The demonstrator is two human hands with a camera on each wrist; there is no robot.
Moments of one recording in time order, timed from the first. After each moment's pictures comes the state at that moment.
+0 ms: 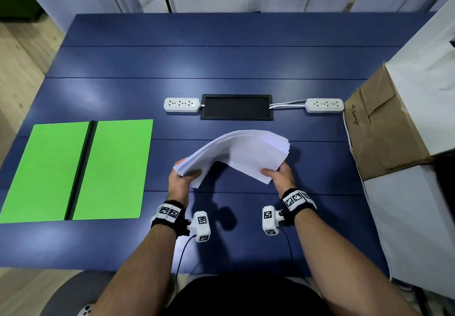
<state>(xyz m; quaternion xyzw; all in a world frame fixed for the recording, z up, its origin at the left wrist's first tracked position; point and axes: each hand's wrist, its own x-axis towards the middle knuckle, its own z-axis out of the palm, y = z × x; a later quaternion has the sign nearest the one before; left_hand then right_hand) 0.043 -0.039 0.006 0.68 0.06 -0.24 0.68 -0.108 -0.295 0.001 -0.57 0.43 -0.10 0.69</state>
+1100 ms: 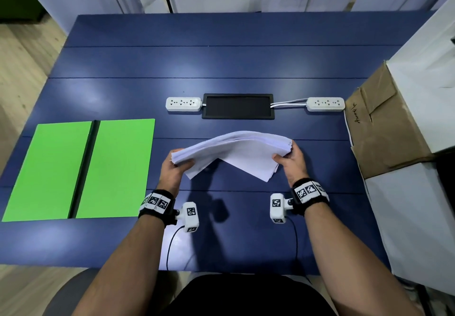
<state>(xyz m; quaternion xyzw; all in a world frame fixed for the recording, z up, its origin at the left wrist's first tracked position) 0.076 -0.028 0.011 0.71 -0.01 -0.25 0.65 -0.099 -0.323 0.018 -0.58 0.37 -0.17 0.71</state>
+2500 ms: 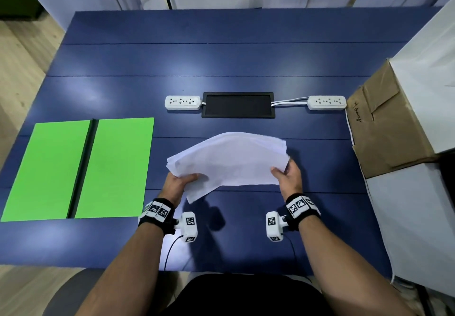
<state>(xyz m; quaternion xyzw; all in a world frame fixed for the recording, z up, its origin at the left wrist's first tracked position) 0.050 -0.018 0.015 0.67 0.02 -0.34 0.66 -0.126 -0.291 0.004 -0.64 0.41 -0.17 0.63</state>
